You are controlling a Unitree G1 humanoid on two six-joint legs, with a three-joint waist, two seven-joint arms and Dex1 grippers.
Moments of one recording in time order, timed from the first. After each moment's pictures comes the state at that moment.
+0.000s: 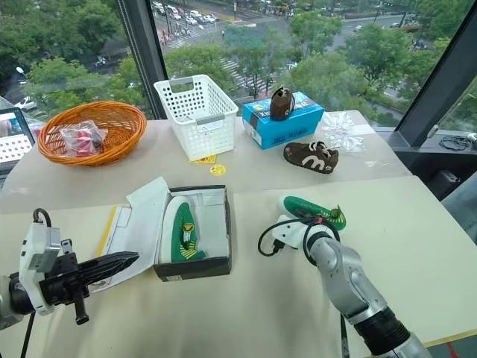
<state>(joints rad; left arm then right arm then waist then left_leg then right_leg) 0.41 0.84 0.61 -0.67 -0.89 0.62 -0.93 -0.24 -0.58 0.33 -0.26 -0.40 0.47 0.44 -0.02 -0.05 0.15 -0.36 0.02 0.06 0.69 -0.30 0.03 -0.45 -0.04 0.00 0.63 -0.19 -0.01</state>
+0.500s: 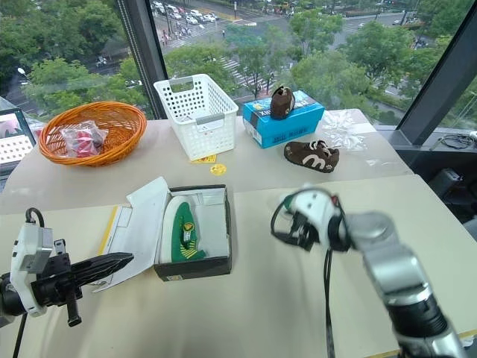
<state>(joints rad) 0.43 0.80 0.66 -0.67 -0.91 0.61 -0.95 -0.61 -0.69 0.02 -0.41 0.25 0.76 1.01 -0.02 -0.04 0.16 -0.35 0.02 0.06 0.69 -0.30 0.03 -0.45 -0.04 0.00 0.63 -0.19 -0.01</state>
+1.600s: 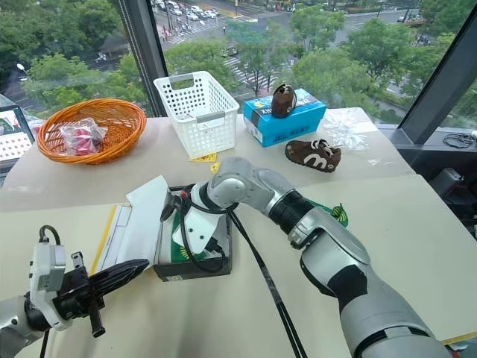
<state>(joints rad) 0.49 0.66 0.51 -0.71 -0.82 0.46 -0.91 -1.23 -0.20 0.74 0.67 -0.43 -0.80 1.02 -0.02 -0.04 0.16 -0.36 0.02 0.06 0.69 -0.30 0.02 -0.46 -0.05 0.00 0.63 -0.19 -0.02</state>
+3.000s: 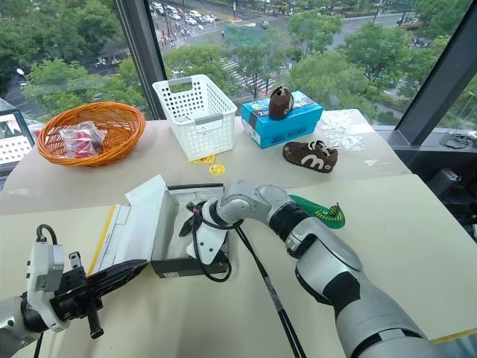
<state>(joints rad) 0.51 0.70 0.53 -0.74 -0.86 0.46 -0.88 -1.17 -0.19 0.75 0.80 -0.57 -0.88 0.85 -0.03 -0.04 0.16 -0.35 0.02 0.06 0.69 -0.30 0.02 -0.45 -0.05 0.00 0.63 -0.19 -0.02</state>
